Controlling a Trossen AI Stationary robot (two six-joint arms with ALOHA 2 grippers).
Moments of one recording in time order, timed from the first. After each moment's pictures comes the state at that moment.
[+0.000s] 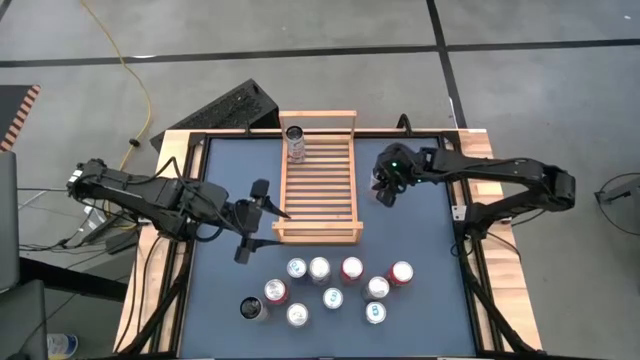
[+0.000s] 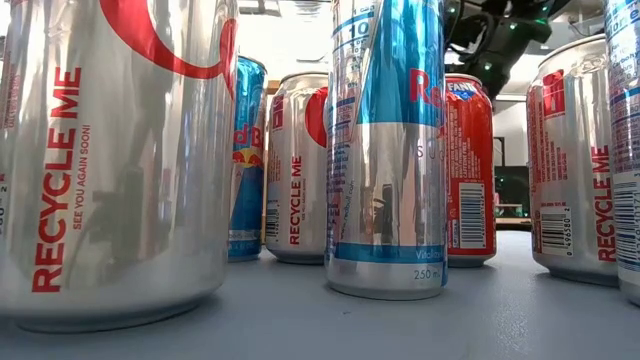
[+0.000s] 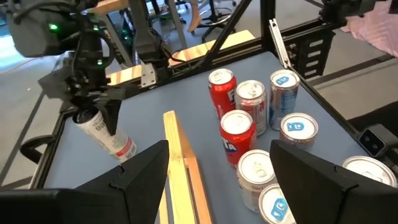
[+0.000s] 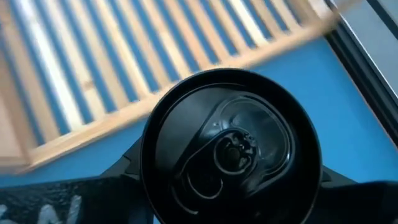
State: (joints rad) left arm -0.25 1.10 1.11 -0.32 -0.15 0.19; right arm -0.35 1.24 0.90 -0.63 0.16 0.09
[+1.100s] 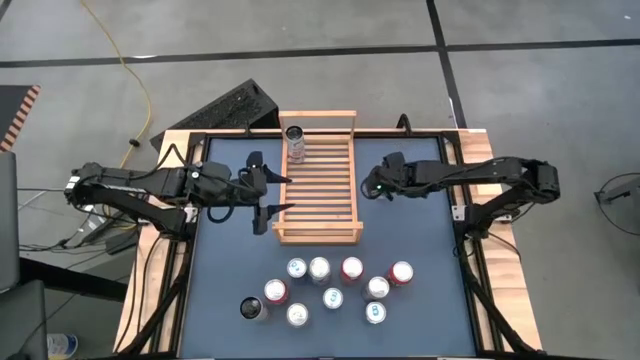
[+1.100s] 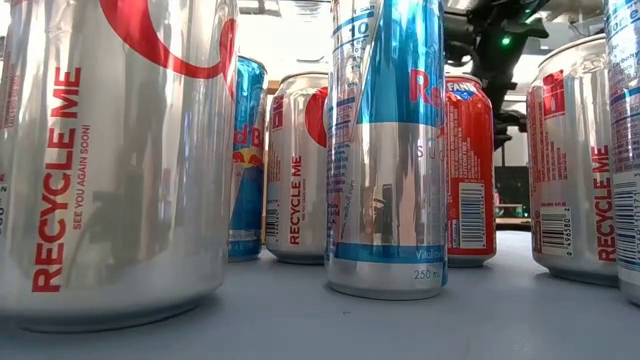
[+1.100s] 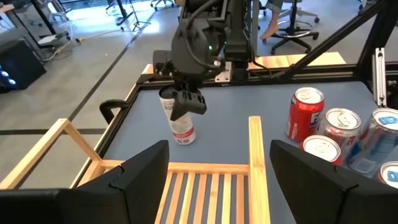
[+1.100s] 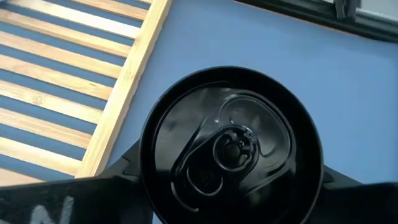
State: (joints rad) left arm -0.10 1.10 1.11 -0.27 -0.30 0.07; right arm -0.18 1.43 0.95 -0.78 0.56 1.01
